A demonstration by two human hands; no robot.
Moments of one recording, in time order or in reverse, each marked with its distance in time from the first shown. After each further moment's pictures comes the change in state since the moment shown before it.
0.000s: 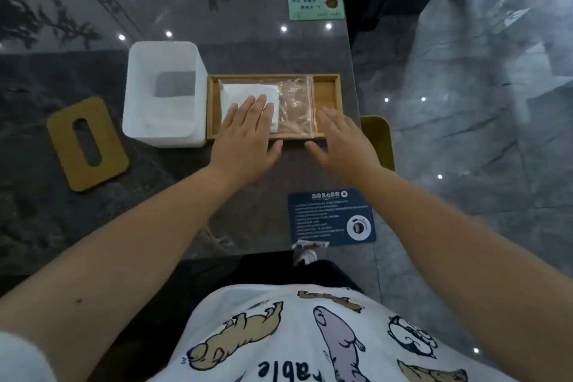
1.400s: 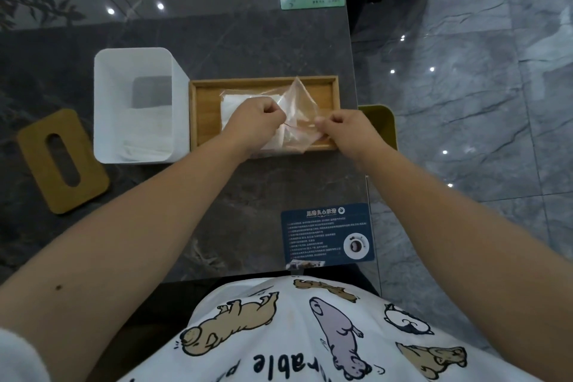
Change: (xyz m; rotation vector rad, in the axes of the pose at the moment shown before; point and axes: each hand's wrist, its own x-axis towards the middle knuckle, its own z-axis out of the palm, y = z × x) left_hand 0.092 0.008 -0.003 -0.886 -0.324 -0.581; right_hand 0.059 0.037 -0.005 0.790 -0.195 0.578
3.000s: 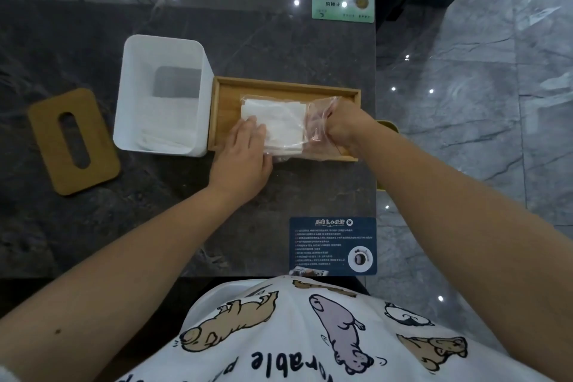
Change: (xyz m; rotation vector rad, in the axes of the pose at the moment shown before) left_hand -0.039 -0.089 0.001 0.676 0.243 0.283; right_hand 0.043 -0.054 0.025 -0.214 -0.174 0.135
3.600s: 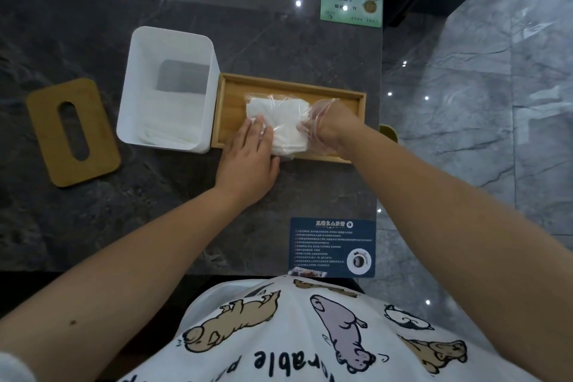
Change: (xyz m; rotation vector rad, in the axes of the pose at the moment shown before) left_hand 0.000 0.001 0.009 0.046 -0.059 -0.009; right_hand 0.005 -0.012 0.020 -0.016 0.012 -0.081
